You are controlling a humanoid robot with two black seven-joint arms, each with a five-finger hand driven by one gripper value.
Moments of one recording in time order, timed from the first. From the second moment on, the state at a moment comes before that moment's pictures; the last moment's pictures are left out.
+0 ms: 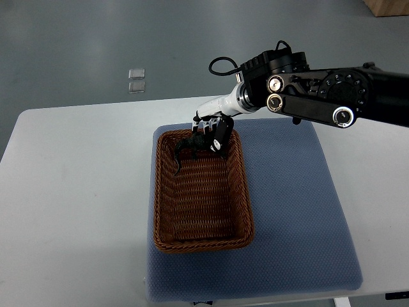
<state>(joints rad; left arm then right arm) -0.03 0.00 -0.09 -0.20 0.04 -0.02 0.12 1.45 -0.18 -0.08 1.03 -0.96 0.45 -0.26</state>
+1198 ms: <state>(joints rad) -0.03 0.00 -0.09 -0.19 0.04 -0.02 0.12 1.32 -0.08 -0.11 0.95 -0.99 0.37 -0.26</state>
